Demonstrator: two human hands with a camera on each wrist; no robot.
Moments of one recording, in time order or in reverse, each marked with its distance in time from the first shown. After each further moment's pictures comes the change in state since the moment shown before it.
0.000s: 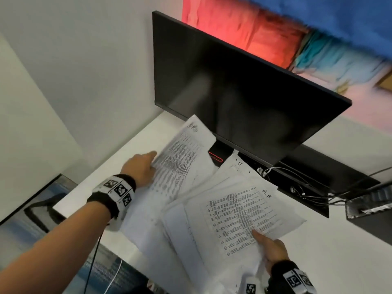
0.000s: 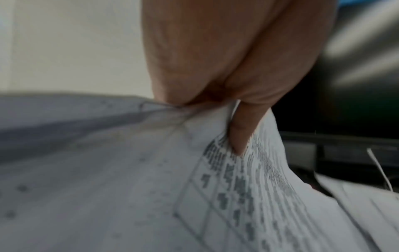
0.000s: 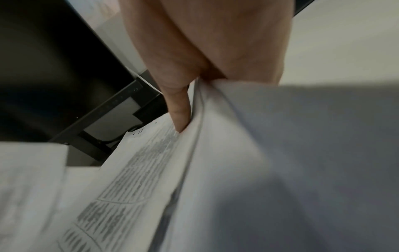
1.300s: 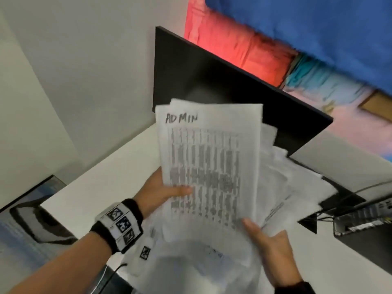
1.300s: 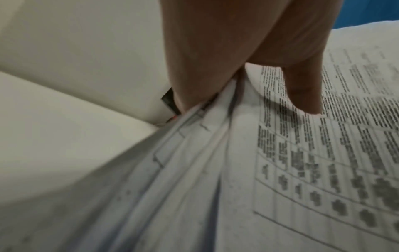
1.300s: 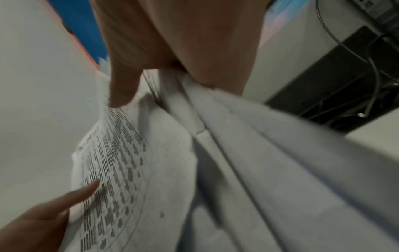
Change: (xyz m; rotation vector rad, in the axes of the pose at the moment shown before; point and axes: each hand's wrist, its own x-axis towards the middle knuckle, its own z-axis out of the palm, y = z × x) left_hand -0.072 0.078 0.006 -1.249 -0.183 0.141; right_hand -0.156 -0.115 0.023 -0.013 -0.427 -0.605
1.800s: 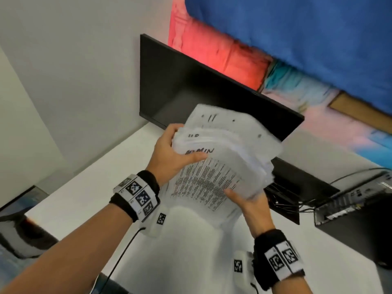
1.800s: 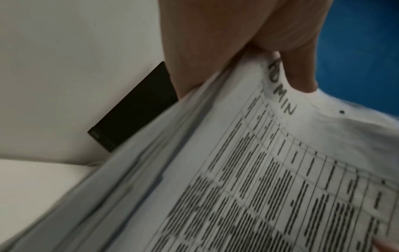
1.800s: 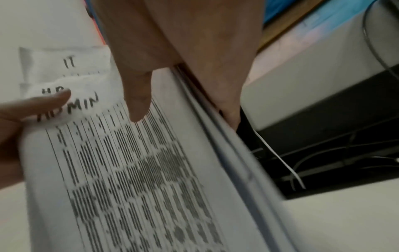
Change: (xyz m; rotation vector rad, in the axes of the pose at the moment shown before) left_hand 0.032 0.065 0.036 0.016 0.192 0.376; right_hand 0.056 -0.012 0.004 -0.118 0.021 -0.154
